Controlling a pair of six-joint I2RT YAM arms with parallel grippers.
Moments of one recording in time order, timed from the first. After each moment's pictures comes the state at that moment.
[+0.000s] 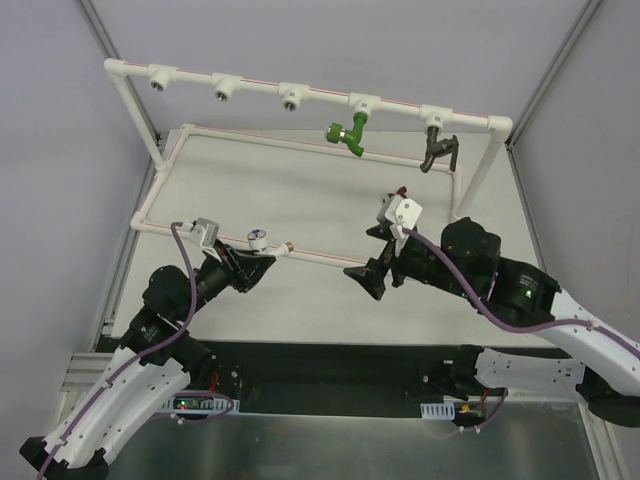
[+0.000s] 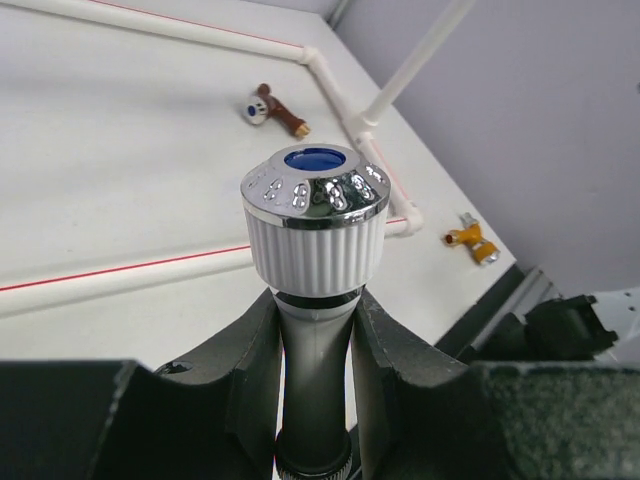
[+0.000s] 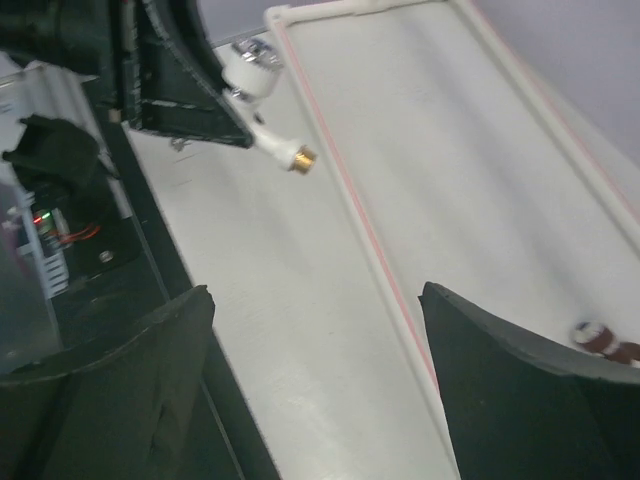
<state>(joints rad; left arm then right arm) -0.56 0.33 0.45 -0.11 0.22 -0.57 1.14 0.89 1.20 -0.56 0.03 -0.04</state>
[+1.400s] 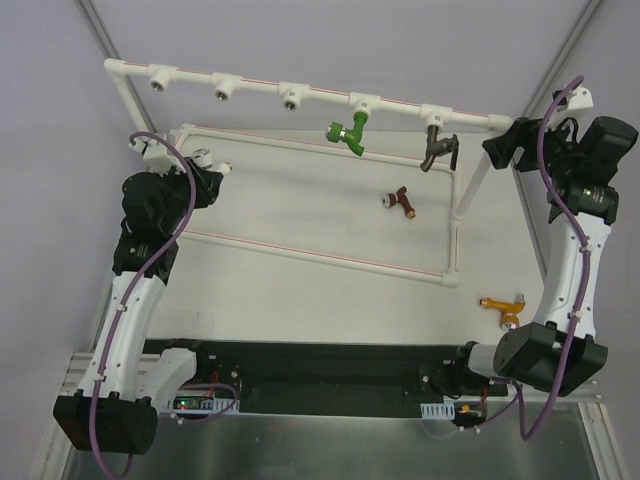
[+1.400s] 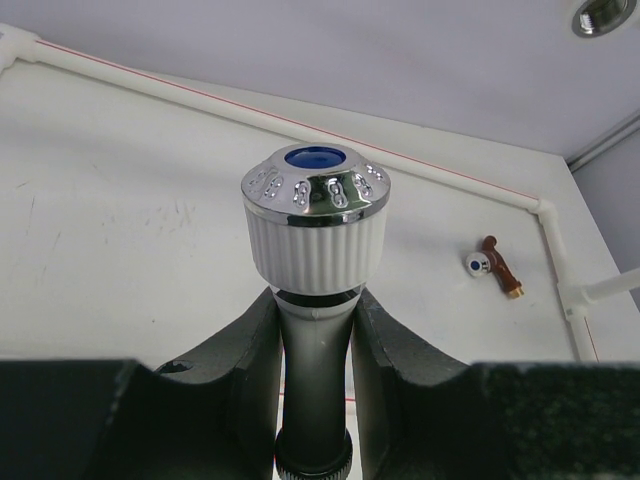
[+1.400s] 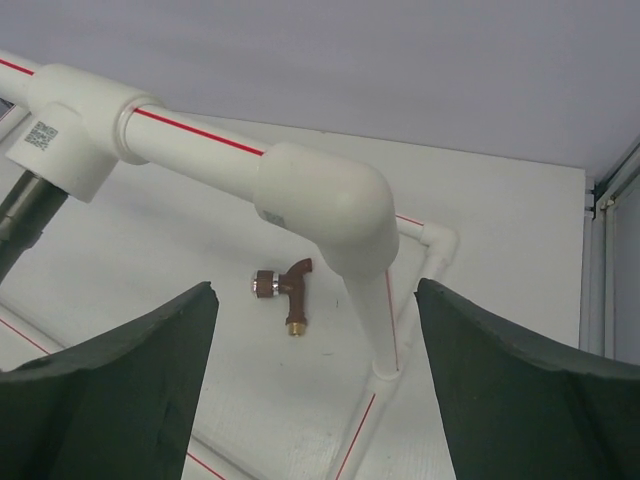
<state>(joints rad) -0.05 0.90 0.95 -0.20 0.20 -0.40 -0.33 1.31 1.51 -0.47 -0.68 -0.03</state>
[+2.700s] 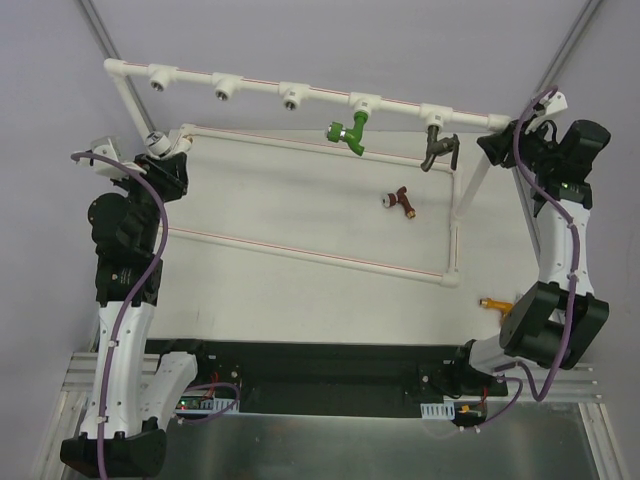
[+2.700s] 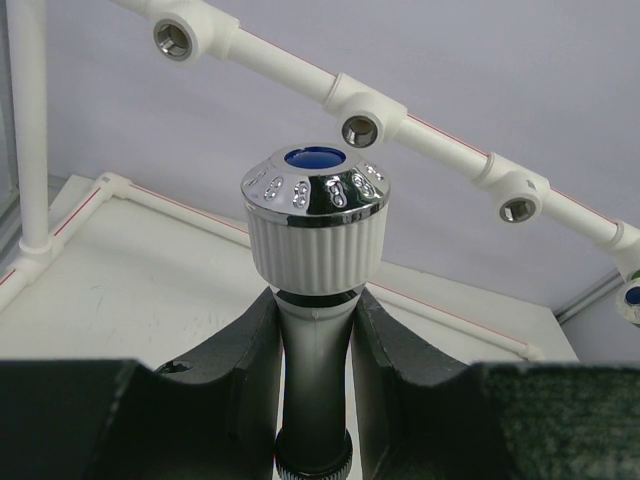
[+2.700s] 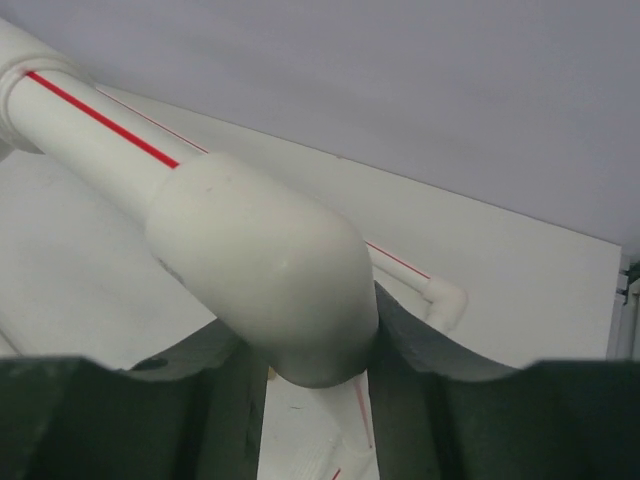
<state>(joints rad) 0.03 0.77 0.98 -0.08 0.08 -0.46 -0.32 1.45 1.36 -0.10 -0.82 -0.05</state>
